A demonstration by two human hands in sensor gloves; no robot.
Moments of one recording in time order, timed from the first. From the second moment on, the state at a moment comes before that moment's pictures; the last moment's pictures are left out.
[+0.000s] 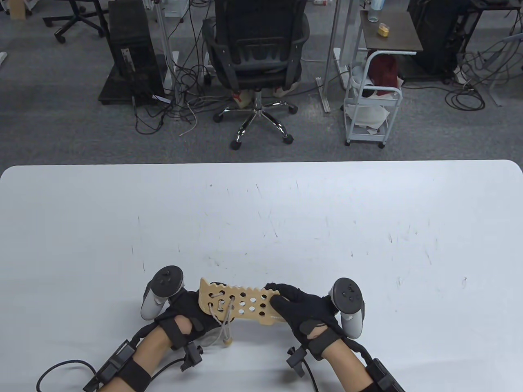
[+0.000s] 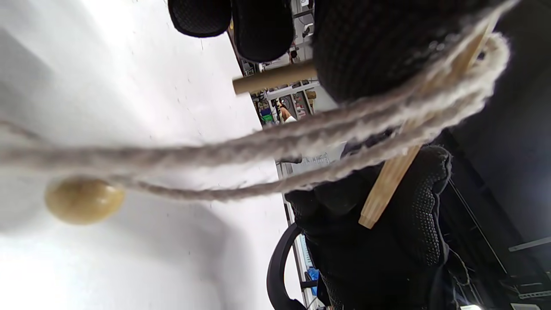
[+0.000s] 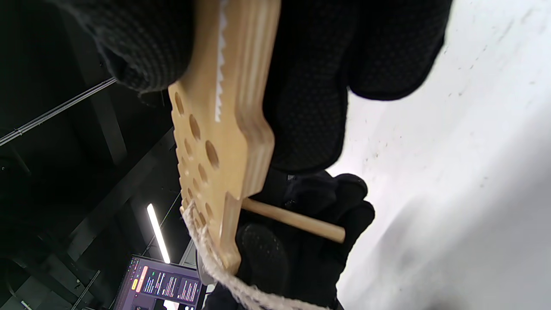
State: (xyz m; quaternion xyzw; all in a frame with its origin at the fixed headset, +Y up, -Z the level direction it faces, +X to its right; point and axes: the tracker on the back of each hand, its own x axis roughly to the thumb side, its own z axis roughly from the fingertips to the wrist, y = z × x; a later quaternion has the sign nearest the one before) left_hand -0.207 -0.773 -0.334 -0.25 -0.25 0.55 0.75; right_hand 0.093 -0.746 -0.302 0.16 0.08 0.72 0.67
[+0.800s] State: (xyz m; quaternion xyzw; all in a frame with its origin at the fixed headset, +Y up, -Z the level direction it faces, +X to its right) left_hand -0.267 -0.762 -0.354 -0.11 -0.14 0.57 0.80; right_hand 0.109 -0.747 -0.308 0.12 0.05 0.73 0.67
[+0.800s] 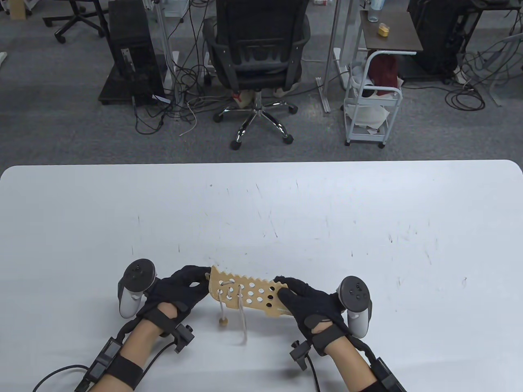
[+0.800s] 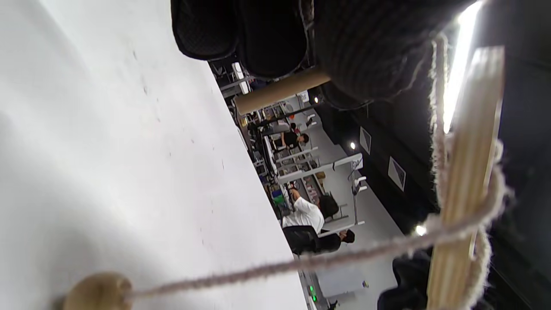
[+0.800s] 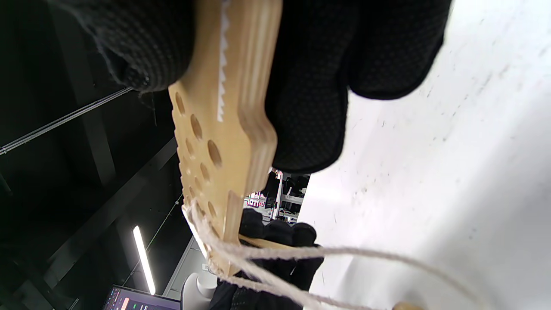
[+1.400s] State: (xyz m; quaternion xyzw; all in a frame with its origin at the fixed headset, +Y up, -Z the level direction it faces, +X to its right) left_hand -0.325 -0.752 -0.361 -0.01 -0.06 0.62 0.78; right_hand 0.125 -0.749 -0.314 0.09 0.04 0.73 0.67
